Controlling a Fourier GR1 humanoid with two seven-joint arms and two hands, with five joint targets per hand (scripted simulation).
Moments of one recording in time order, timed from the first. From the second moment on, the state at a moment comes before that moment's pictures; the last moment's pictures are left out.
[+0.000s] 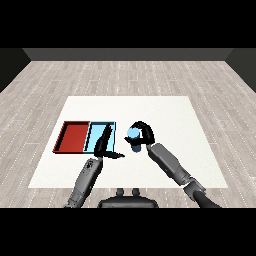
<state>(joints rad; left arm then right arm) -0.24 0.00 -0.22 -1.30 0.14 0.08 -0.37 -0.62 -0.18 0.56 -1.06 -0.57 -0.37 -0.47</state>
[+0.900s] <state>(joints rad) -0.35 0.00 -0.42 -1.10 0.27 0.24 -0.40 -0.53 -0.08 0.43 -1.21 -0.33 -0.27 -0.35</state>
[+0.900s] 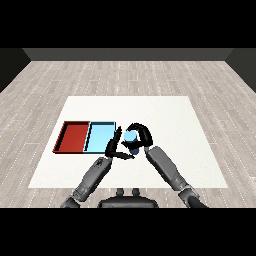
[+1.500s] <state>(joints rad) -0.41 0.00 -0.44 -1.04 0.31 0.24 -0.40 -0.50 -0.01 0.40 -1.22 -0.22 -0.23 -0.33</state>
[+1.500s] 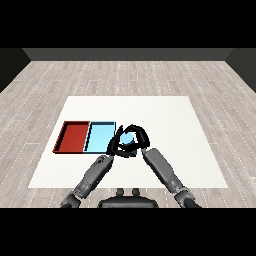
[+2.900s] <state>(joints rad) -0.46 0.05 -0.54 -1.00 0.20 0.50 -0.41 -0.62 -0.03 0.61 -1.17 -0.32 -0.36 -0.36</state>
